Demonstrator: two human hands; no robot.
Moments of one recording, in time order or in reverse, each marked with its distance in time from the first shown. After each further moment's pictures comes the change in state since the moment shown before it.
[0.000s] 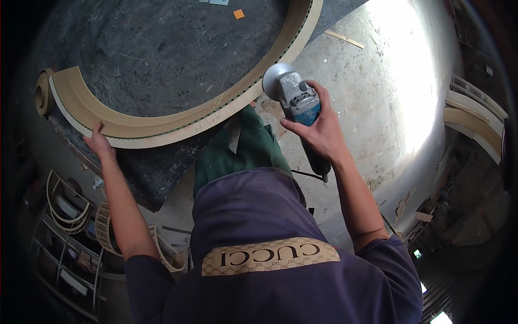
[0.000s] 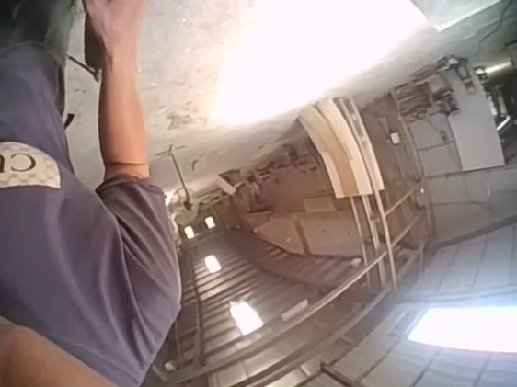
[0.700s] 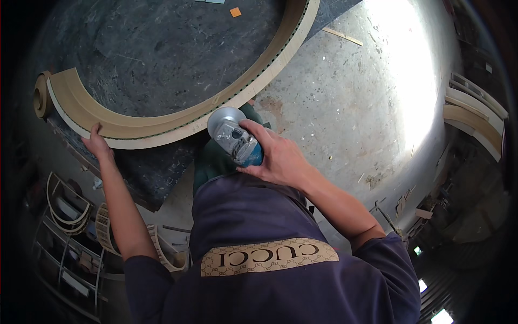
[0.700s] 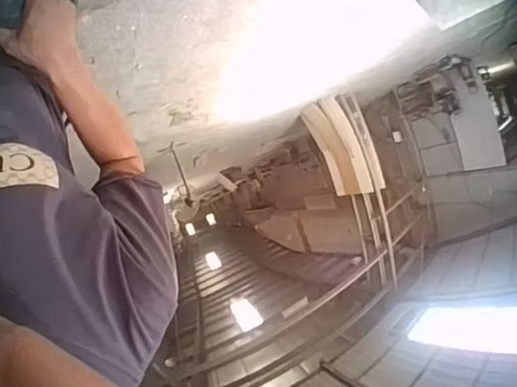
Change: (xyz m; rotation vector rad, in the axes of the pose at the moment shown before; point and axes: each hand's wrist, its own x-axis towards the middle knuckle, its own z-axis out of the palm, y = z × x) left_hand 0.007 -0.007 -0.006 -0.002 -0.010 0.018; right_hand -0.039 -0.029 0.059 -0.145 -0.413 -0.131
